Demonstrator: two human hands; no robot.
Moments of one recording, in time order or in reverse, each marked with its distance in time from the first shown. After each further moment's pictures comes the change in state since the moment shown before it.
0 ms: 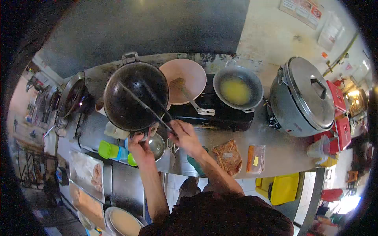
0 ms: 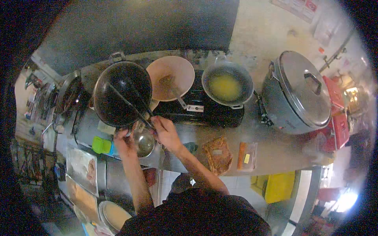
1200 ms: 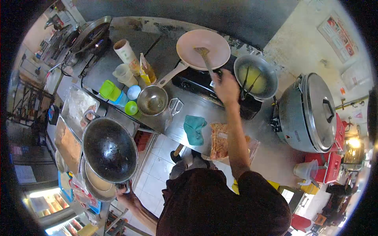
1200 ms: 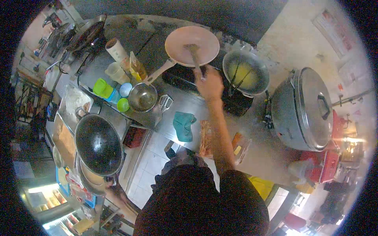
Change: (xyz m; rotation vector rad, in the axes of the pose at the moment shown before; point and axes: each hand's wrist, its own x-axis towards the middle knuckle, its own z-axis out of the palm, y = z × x) left_hand -0.325 0.067 -0.223 0.179 0.590 0.285; right_hand 0.036 -0.028 -0.111 -1.414 0.358 -0.566
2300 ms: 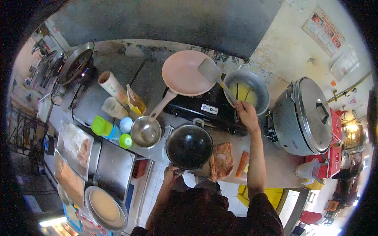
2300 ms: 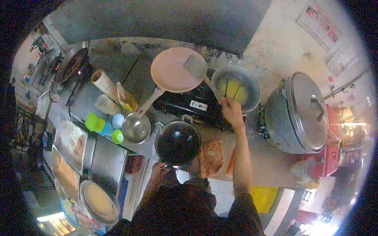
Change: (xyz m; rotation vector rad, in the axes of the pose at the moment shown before) left_hand 0.079 -0.272 0.117 0.578 -0.692 -0.647; right_hand 0.012 0.104 -0.056 0.255 -0.149 0.199
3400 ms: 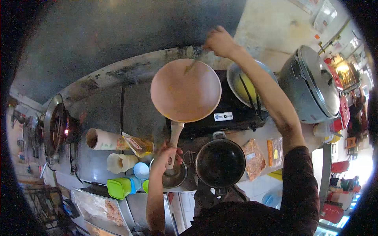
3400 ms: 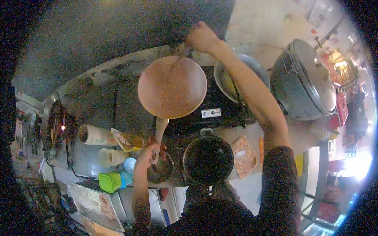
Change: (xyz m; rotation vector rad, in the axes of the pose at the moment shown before) left_hand 0.165 0.320 0.049 0.215 -0.540 -0.203; right_hand 0.292 -0.087 0.063 -1.281 -0.233 -0.573
